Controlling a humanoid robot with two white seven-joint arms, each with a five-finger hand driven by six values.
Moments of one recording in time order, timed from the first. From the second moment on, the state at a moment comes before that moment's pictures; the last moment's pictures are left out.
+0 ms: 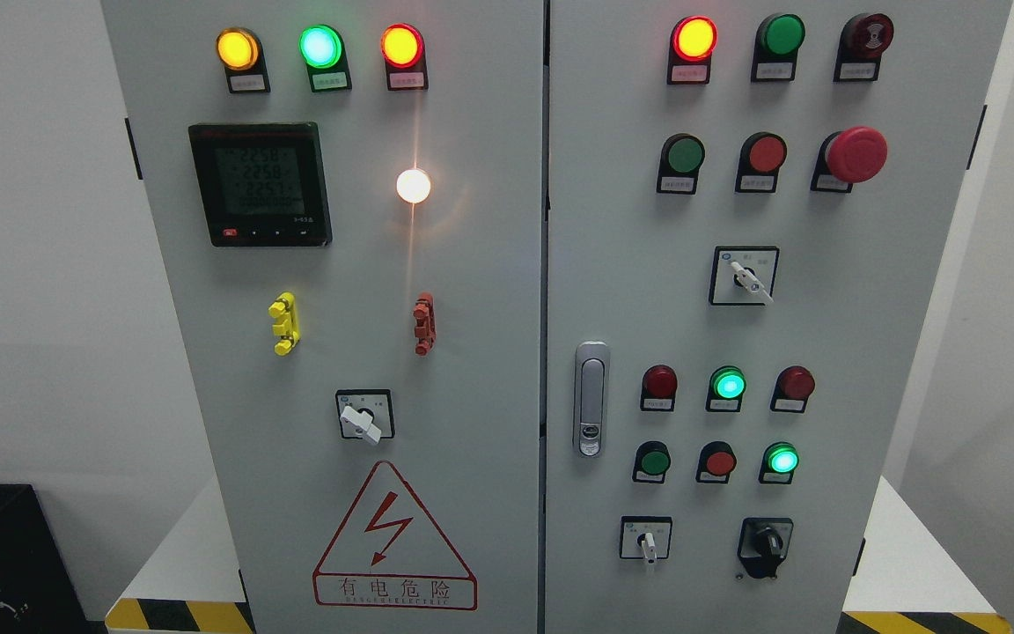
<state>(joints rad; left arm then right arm) 0.00 -0.10 -0.13 0.00 0.06 -0.07 -0.02 0.15 0.10 0.08 -0.12 0.05 -0.21 0.01</state>
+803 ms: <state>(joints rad) 0.00 -0.10 -0.13 0.00 0.06 -0.07 -0.02 0.18 0.06 0.11 -0.18 0.24 -0.26 -0.12</state>
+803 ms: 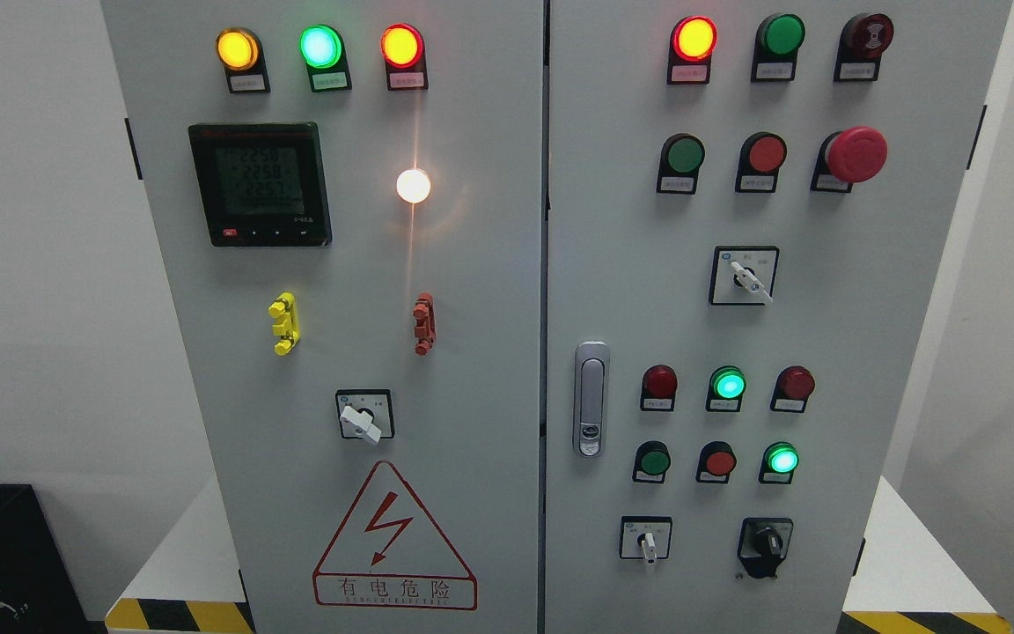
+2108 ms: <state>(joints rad) 0.00 -0.10 -0.13 0.00 0.06 -0.07 -0.02 0.23 0.07 -0.10 -0.86 0.83 -0.19 -0.18</state>
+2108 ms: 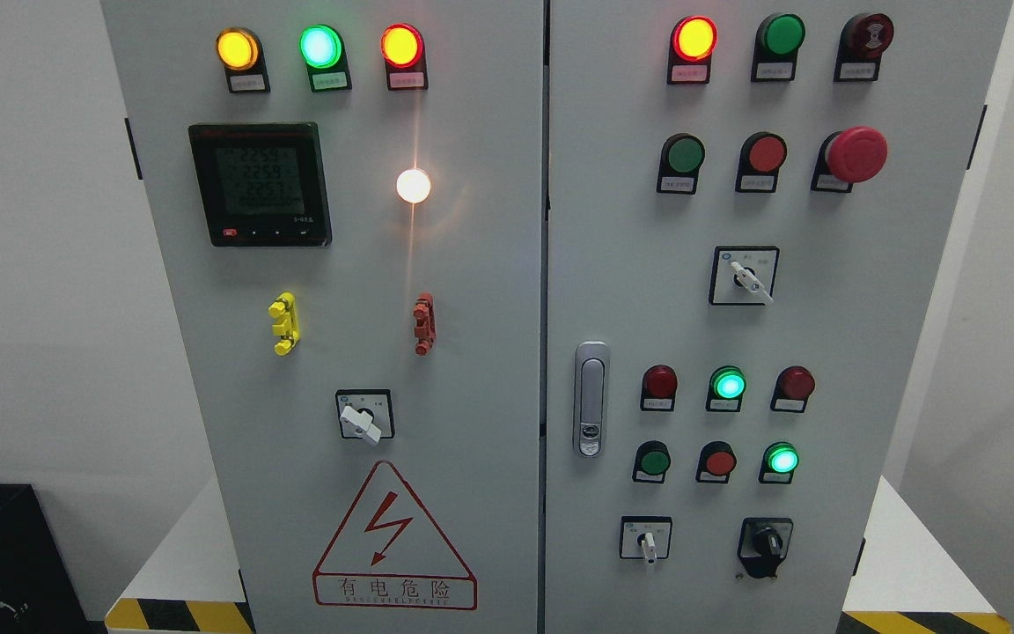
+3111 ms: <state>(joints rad) 0.00 -0.10 -0.13 0.00 0.06 -0.07 -0.02 0.23 0.10 -0.10 -1.34 1.11 -0.17 -0.20</state>
